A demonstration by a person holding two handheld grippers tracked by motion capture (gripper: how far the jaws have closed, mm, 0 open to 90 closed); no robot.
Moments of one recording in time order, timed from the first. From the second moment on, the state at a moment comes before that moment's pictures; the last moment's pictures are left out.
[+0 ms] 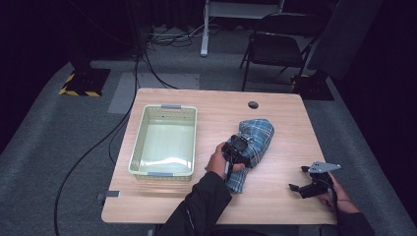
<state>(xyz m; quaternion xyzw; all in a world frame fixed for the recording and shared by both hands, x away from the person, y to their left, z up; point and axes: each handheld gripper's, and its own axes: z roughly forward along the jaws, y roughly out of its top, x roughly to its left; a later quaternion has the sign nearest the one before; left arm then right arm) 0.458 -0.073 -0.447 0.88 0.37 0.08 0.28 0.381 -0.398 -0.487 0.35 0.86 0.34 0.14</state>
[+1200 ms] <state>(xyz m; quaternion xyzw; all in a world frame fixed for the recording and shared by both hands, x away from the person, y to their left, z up) 0.453 -0.074 -0.443 0.88 0.36 0.10 0.29 0.381 -0.398 -0.487 0.35 0.86 0.34 0.14</state>
